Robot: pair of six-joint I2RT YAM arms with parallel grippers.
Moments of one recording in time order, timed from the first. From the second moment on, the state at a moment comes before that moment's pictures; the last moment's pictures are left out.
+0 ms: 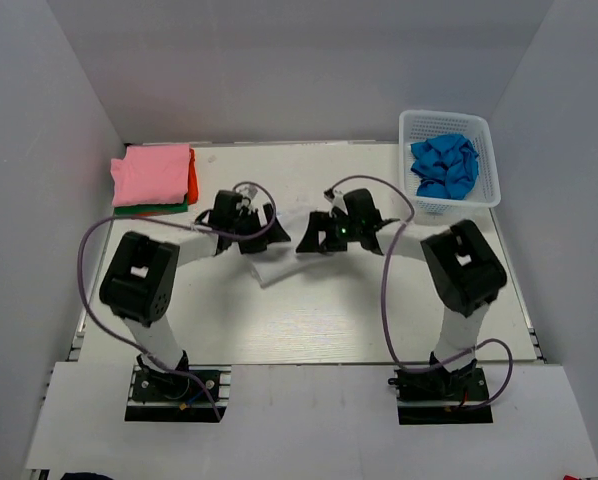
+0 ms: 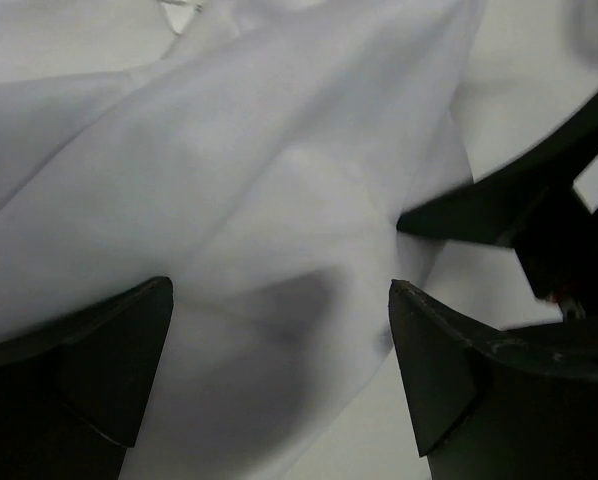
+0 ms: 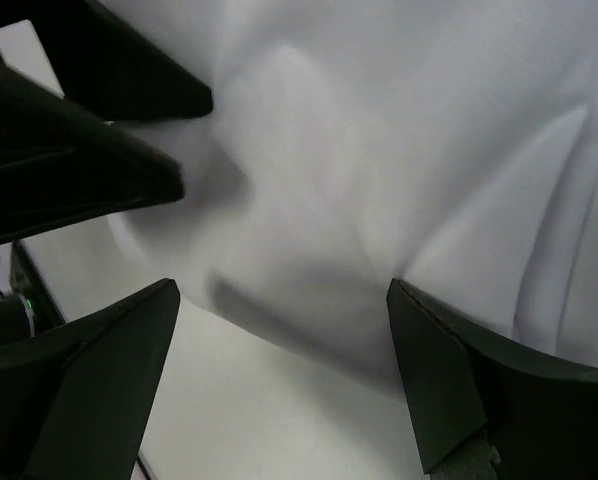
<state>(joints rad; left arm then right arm) -0.34 1.80 0.97 0.06 0.40 -0.59 0.53 1.89 1.06 0.12 -0.55 0.46</state>
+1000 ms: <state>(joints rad) -0.48 1.16 0.57 -0.37 0.10 -0.72 0.65 1.67 0.93 -0.04 -0.22 0.39</state>
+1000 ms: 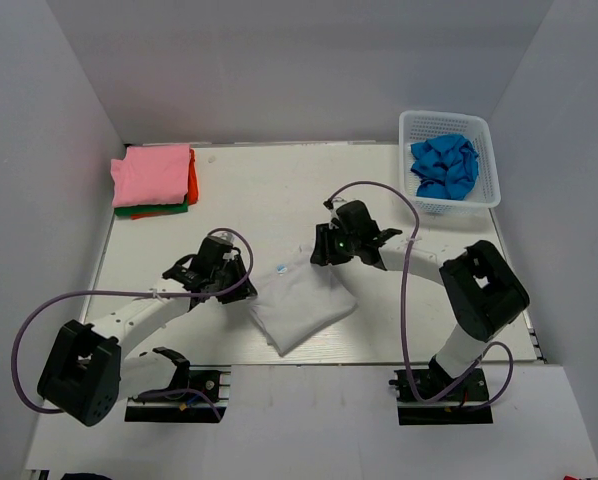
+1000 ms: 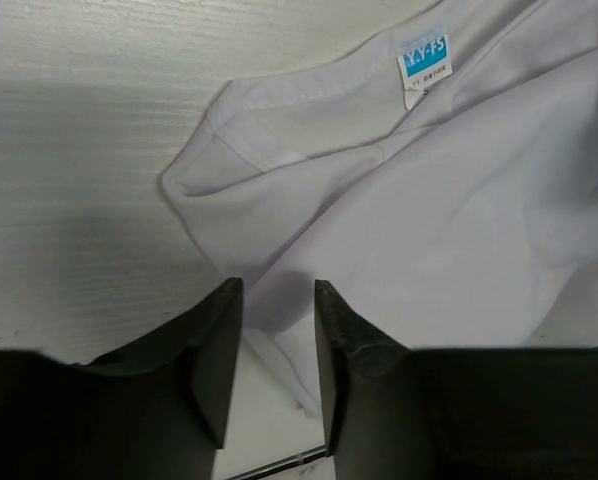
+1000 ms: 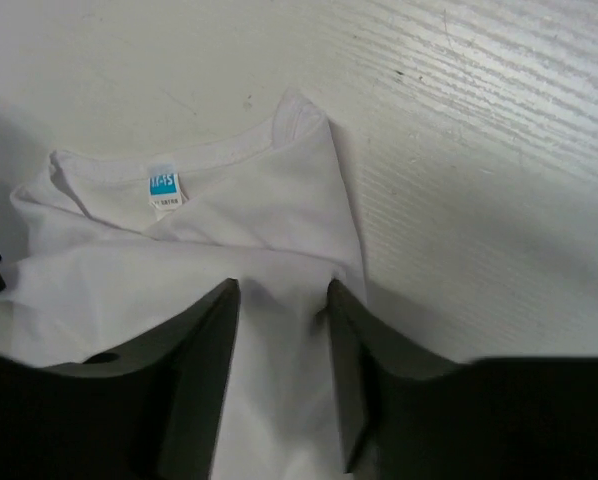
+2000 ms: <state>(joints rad) -0.48 0.93 0.57 -0.35 0.10 -0.64 0.65 1.44 0.92 -0.03 -0.16 0.44</state>
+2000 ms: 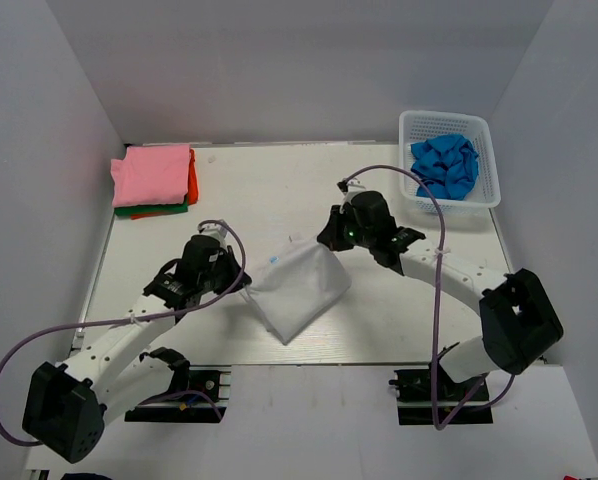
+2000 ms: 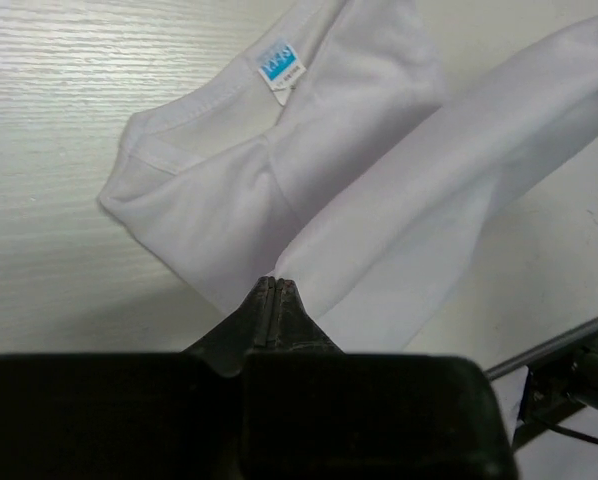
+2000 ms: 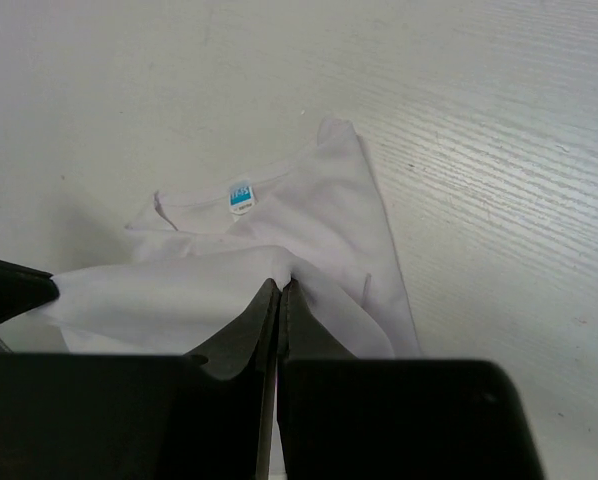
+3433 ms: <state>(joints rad) -0.53 1.34 0.66 0.07 0.47 -0.68 0.63 1.71 1.04 0.01 -0.30 0.40</state>
